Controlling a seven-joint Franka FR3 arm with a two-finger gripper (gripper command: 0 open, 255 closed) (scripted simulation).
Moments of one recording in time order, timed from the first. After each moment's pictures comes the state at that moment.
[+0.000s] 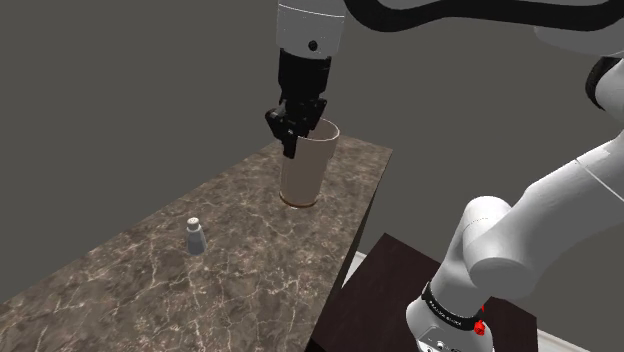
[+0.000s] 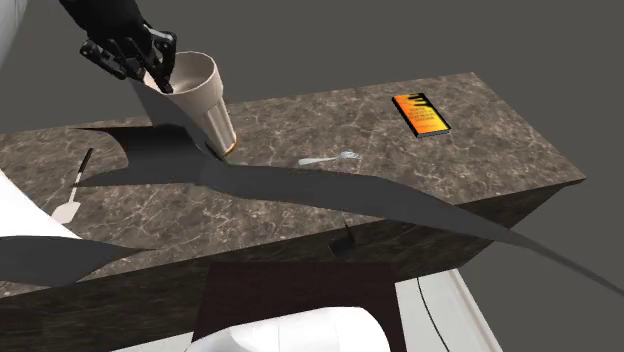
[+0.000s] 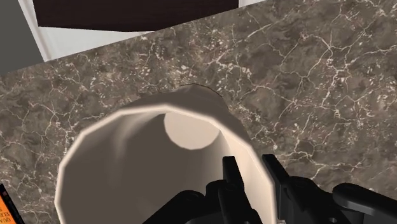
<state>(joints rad) 0.19 -0.44 0.33 -2.00 0.03 1.63 0.45</state>
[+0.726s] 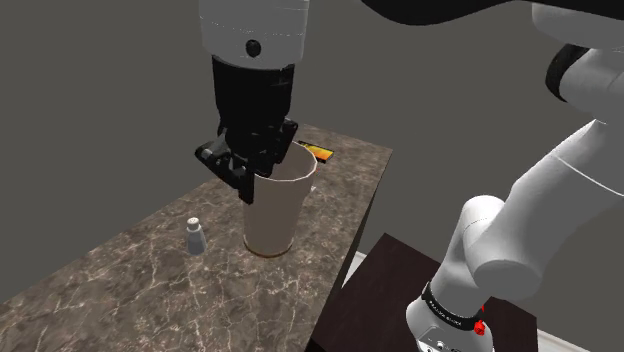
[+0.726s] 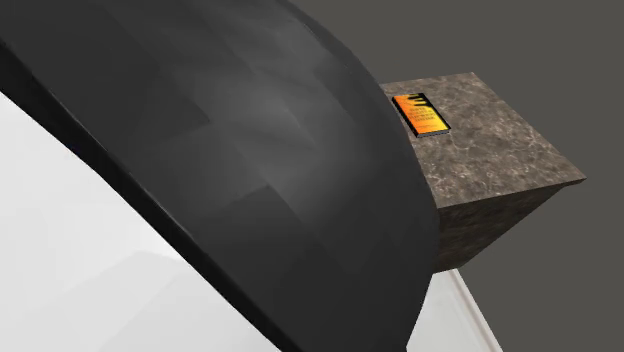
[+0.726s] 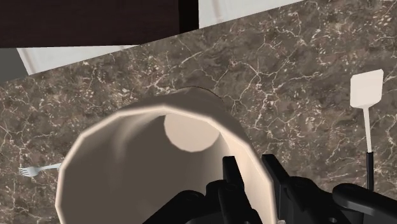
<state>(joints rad) 0.25 -0.27 0.57 -1.81 0.03 1.59 0.76</state>
